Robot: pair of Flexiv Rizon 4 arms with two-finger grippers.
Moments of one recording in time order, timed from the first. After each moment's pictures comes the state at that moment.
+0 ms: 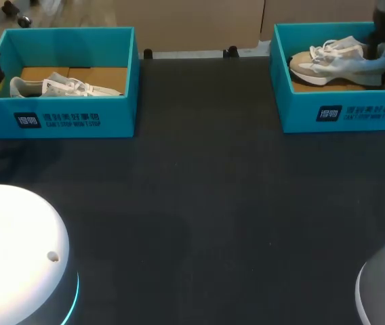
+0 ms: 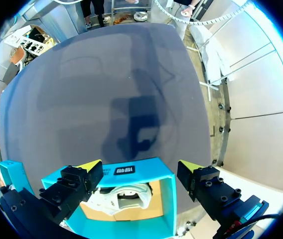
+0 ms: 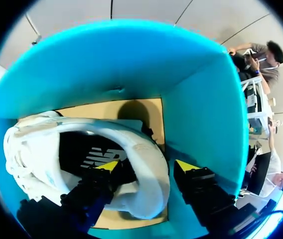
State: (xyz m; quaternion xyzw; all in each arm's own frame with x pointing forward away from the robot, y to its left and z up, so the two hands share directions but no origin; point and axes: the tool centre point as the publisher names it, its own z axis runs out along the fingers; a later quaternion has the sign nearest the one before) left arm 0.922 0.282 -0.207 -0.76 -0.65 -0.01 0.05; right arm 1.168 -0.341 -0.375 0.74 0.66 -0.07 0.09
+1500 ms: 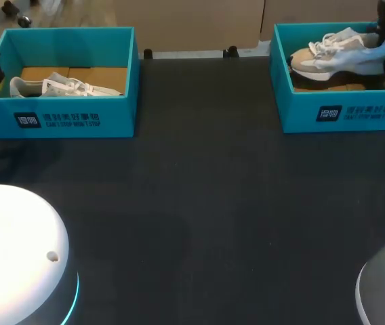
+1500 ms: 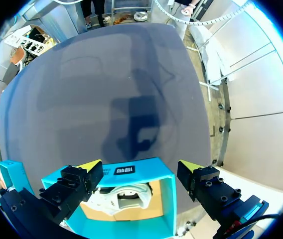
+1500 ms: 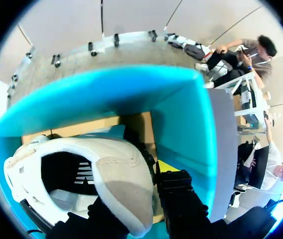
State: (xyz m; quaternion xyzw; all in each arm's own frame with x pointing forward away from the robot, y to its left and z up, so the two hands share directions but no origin) left arm 0.922 0.282 -0.207 -0.76 -0.65 -0.01 0.05; right arm 1.186 -0.350 -0.340 0.76 0.63 -0.06 0.12
